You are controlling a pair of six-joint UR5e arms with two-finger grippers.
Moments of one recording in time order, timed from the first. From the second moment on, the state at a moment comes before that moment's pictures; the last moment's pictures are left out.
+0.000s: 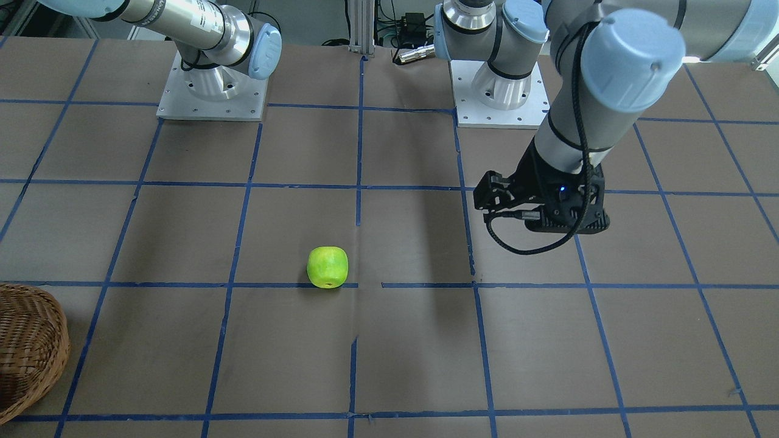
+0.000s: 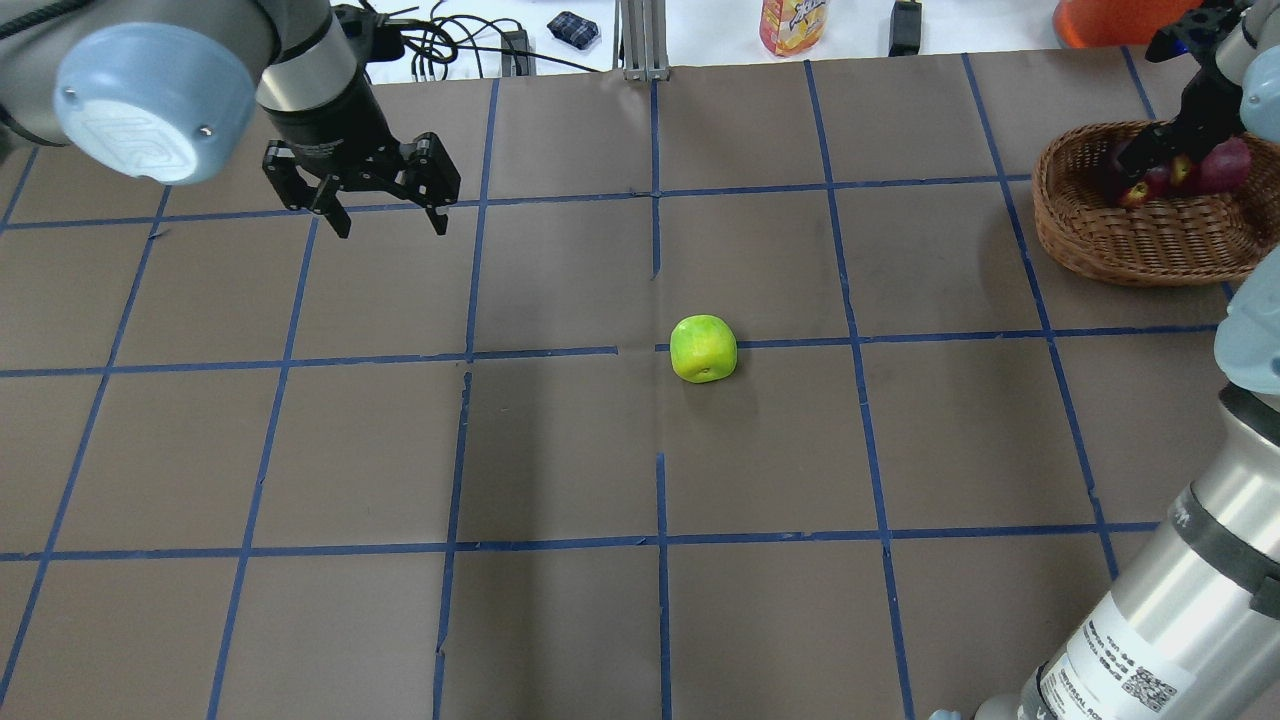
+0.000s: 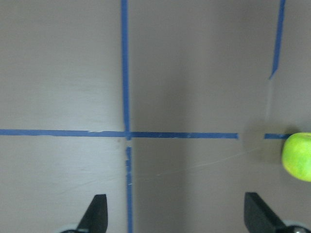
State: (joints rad) left arm -1.58 -1.73 -1.50 -1.51 1.58 0.04; right arm 1.09 -0.89 1.24 -2.01 -1.60 -0.80
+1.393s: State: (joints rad) left arm -1.56 -1.60 -1.50 -1.56 1.56 0.03; right arm 1.79 -1.13 1.51 -1.94 -1.60 0.12
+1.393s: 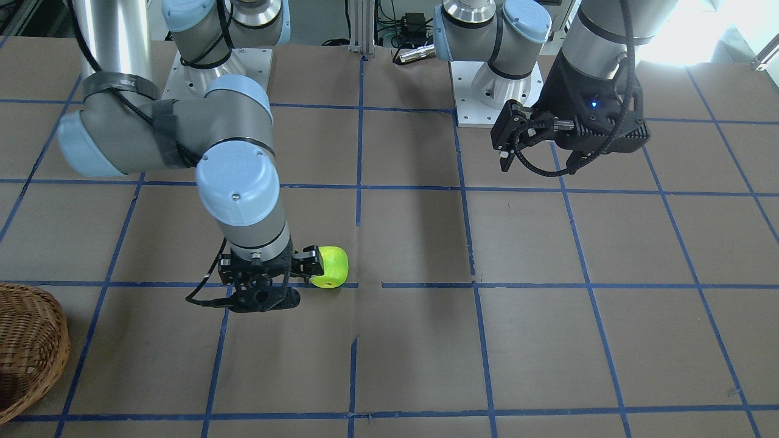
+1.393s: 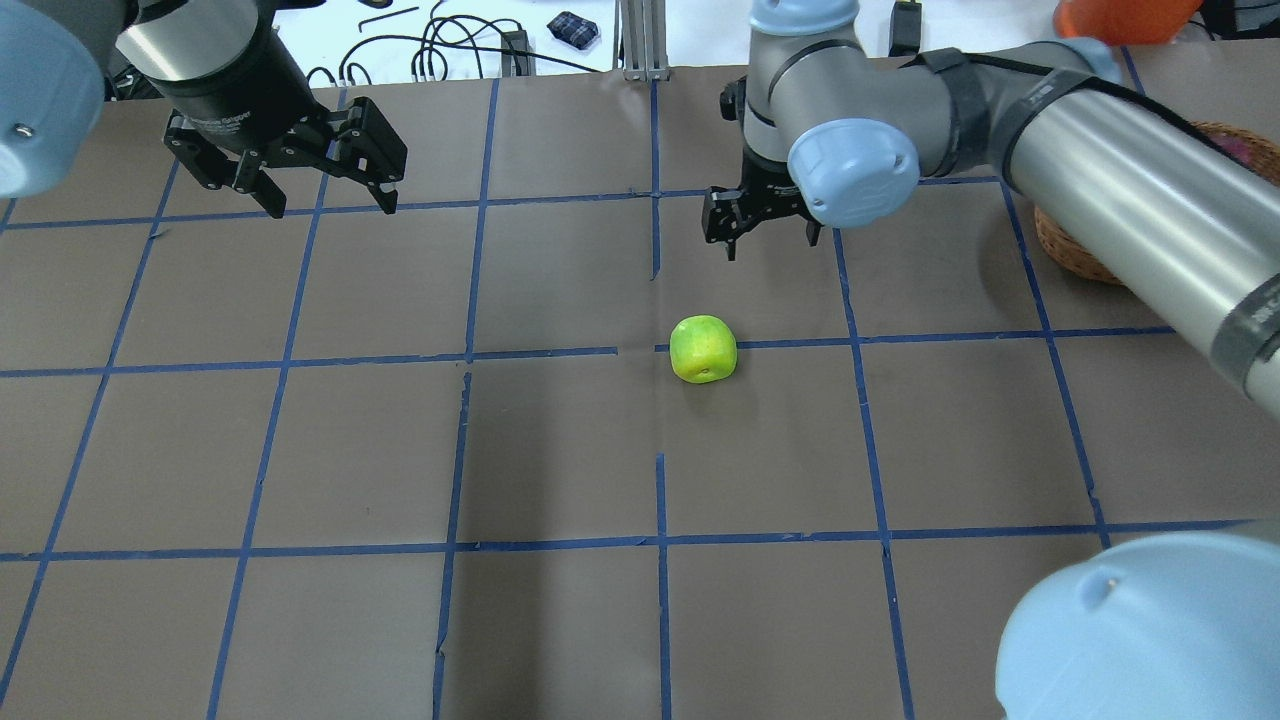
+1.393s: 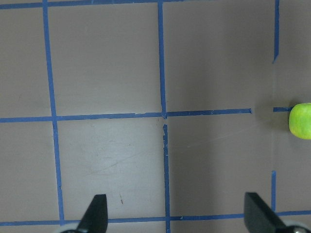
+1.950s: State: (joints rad) left arm -1.55 -1.59 -1.48 -1.56 1.57 0.02; right arm 1.89 -1.13 1.65 -2.10 -1.60 0.30
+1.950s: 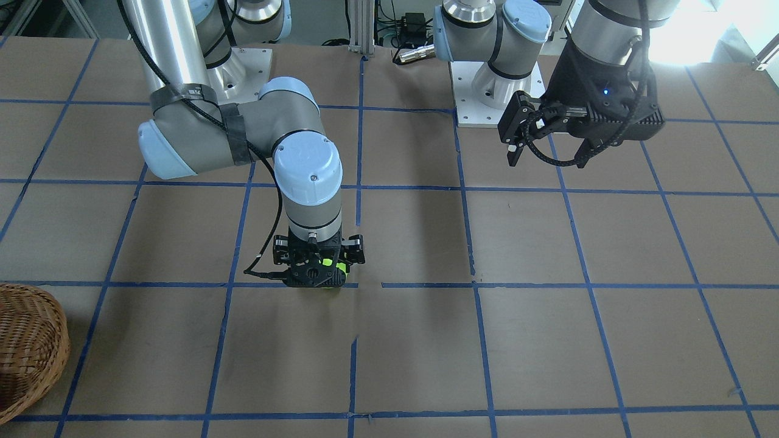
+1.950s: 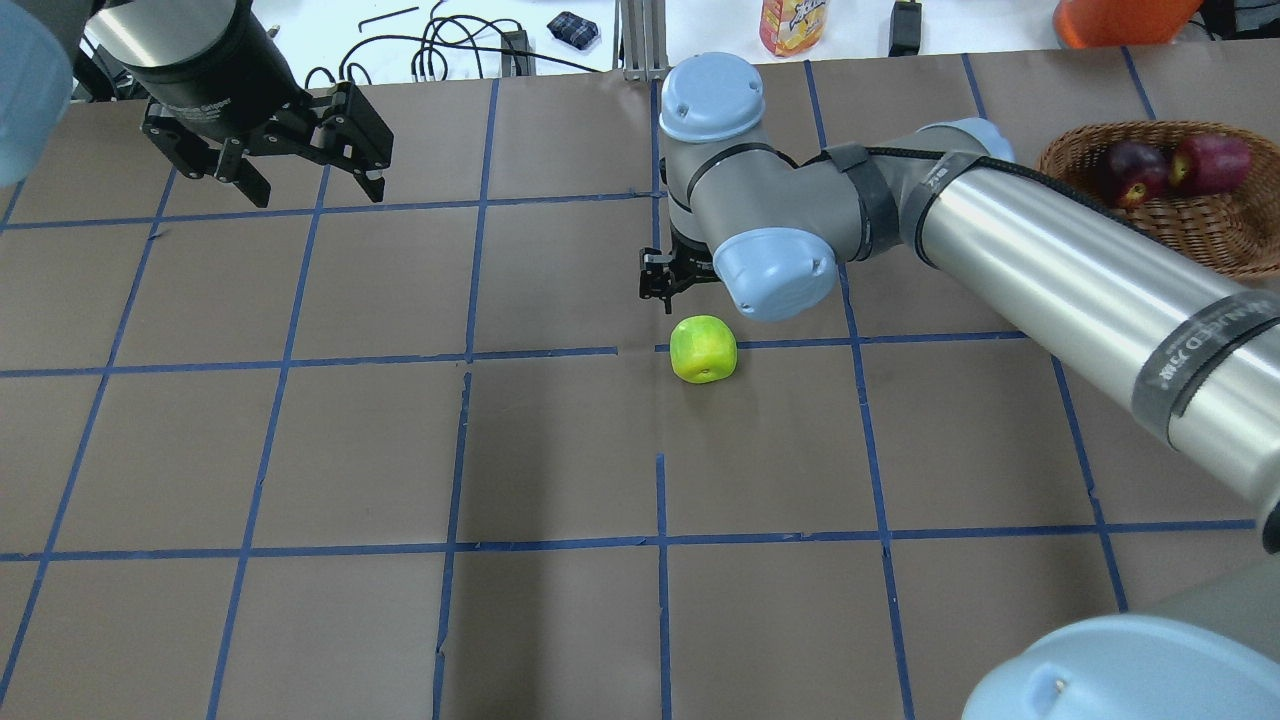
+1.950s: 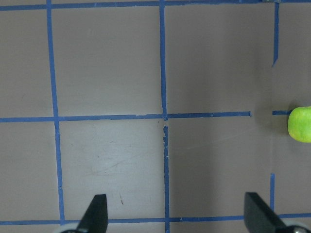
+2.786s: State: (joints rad) left arm -1.55 -1.62 -1.46 -1.64 1.57 0.03; right arm 1.91 -1.11 1.80 -2.35 -1.61 0.35
